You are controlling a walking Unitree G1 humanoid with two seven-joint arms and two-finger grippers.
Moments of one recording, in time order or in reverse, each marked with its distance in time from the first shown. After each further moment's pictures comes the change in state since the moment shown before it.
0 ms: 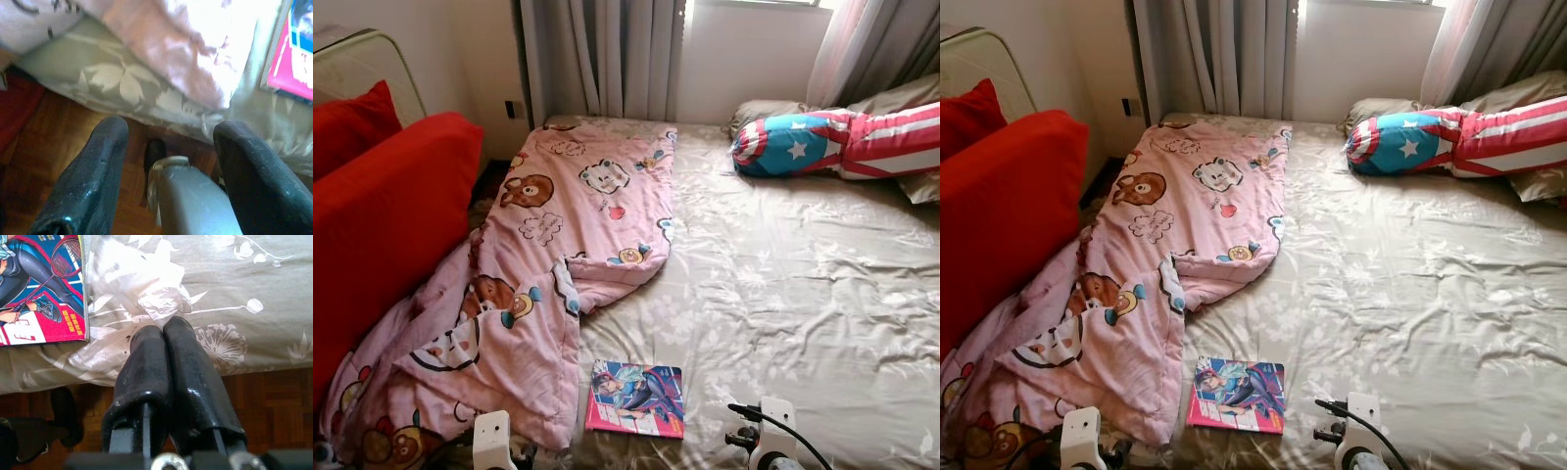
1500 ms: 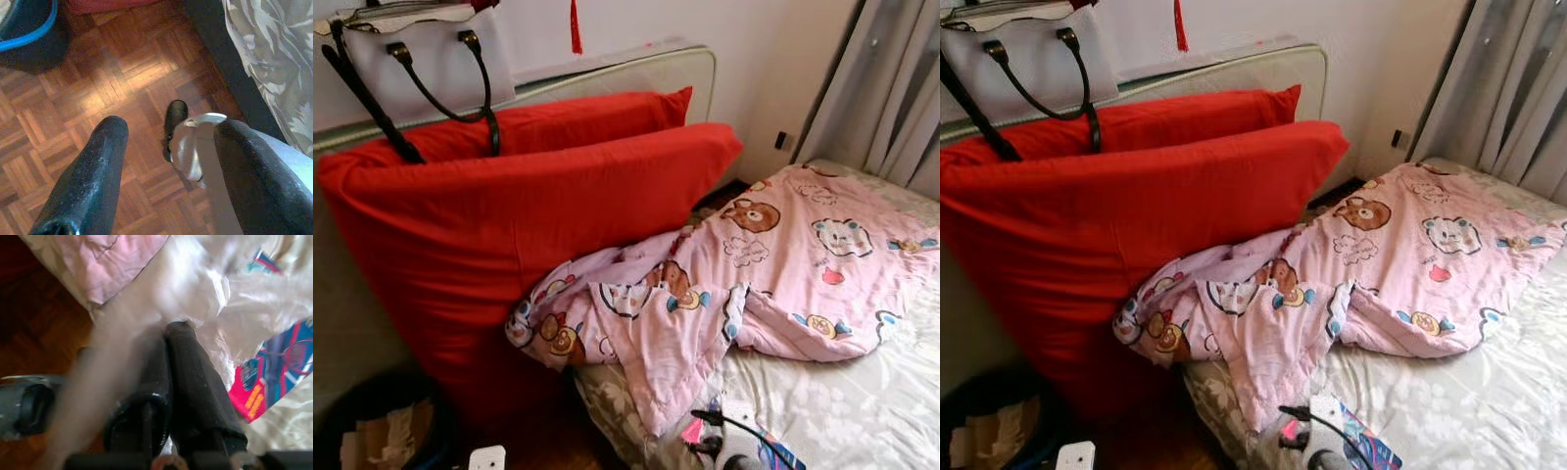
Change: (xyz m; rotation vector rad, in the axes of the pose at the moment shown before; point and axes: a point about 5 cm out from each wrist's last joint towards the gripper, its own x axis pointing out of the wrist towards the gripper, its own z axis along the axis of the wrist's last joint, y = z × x) left arm -0.009 0.009 -0.030 0.085 0.081 0.003; right arm 0.003 0.042 -0.007 -0.042 0.096 0.081
